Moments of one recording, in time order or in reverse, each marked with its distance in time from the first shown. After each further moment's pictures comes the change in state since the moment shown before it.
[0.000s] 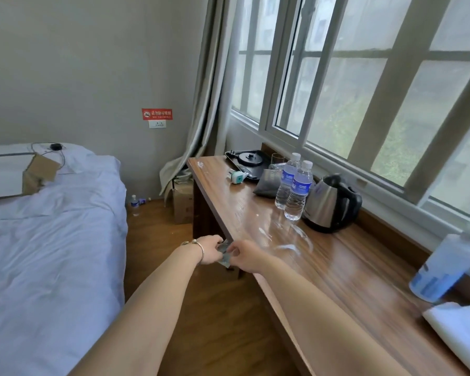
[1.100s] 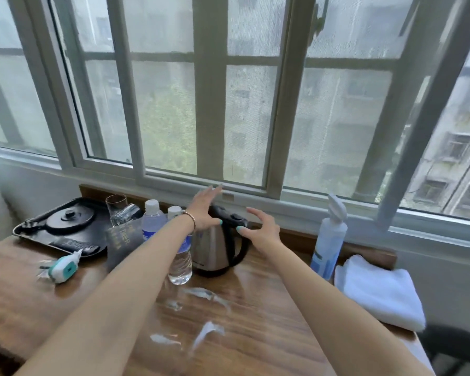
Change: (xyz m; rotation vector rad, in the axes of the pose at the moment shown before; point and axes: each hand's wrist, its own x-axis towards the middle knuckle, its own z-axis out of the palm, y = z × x) left_hand 0.271 0.309 -0.069 0.071 0.021 1.017; right_hand 0.014 0.184 -0.207 0.540 1.111 0.656
